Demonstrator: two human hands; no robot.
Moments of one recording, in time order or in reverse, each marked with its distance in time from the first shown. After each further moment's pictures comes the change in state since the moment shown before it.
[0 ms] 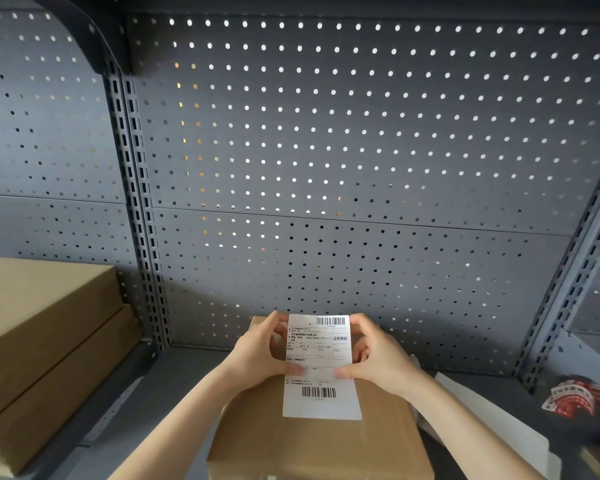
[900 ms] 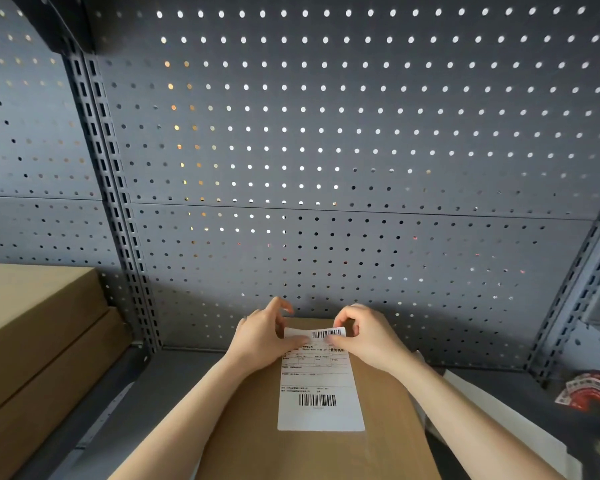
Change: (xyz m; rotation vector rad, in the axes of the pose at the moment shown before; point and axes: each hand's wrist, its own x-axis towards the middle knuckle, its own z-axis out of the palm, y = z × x) left_hand 0.042 -0.005 0.012 0.265 0.130 0.001; right_hand 0.044 0.004 0.004 -0.138 0.106 -0.069
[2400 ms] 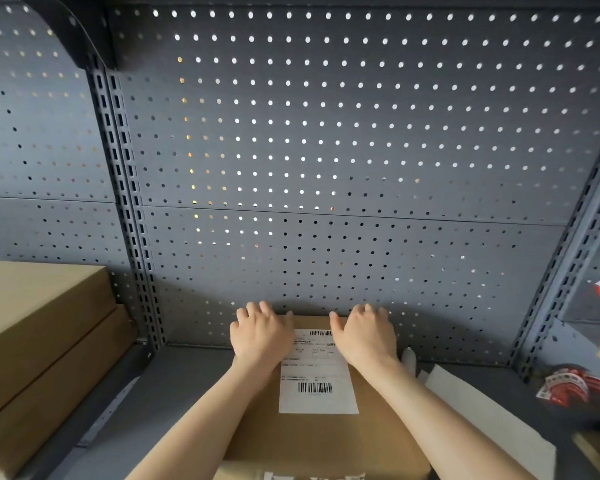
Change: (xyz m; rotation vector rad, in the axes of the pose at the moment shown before) left_hand -0.011 0.028 0.006 0.309 0.114 -0.387; right_hand -0.013 -0.024 0.013 -0.564 0.270 0.260
